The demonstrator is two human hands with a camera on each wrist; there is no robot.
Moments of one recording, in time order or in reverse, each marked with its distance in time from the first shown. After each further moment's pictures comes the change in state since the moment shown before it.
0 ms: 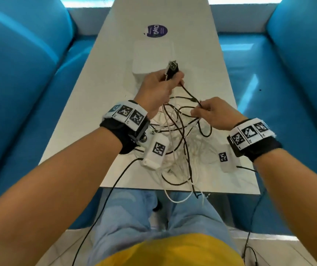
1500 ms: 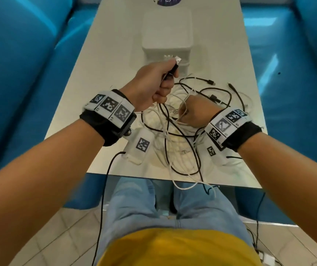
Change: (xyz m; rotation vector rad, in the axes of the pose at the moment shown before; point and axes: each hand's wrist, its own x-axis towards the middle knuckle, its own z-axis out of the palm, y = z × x) left_hand -0.003 -0.012 -0.050 0.028 -0.242 -0.262; right_hand 0.038 -0.036 0.075 -0.307 -0.224 -0.012
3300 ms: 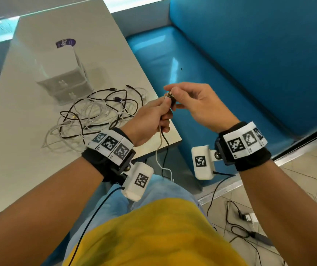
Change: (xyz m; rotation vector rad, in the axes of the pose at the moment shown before) left_hand -0.070 -0.054 0.233 0.221 -0.402 0.089; right_hand -0.269 0.104 -0.010 0.995 0.702 -0.129
